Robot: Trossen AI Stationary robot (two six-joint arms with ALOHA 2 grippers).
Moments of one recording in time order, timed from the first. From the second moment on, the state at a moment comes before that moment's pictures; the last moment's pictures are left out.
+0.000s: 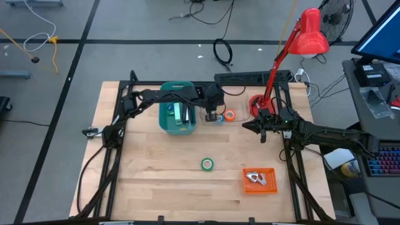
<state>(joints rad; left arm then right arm) 0.31 2.20 1.83 -0.61 -0.16 0.32 -0.39 0.56 0.10 0.31 -0.36 0.41</state>
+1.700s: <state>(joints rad) 0.33 2.19 1.83 -0.57 -0.22 0.55 -0.39 0.56 0.10 0.30 -0.36 0.46</state>
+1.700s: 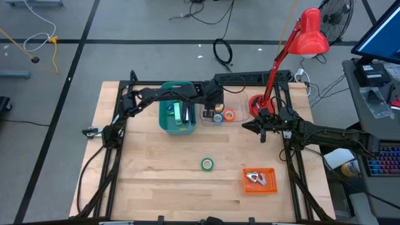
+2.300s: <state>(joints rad) 0.19 1.82 2.05 -0.89 -0.10 0.00 -0.35 0.56 0.10 0.51 -0.42 0.48</state>
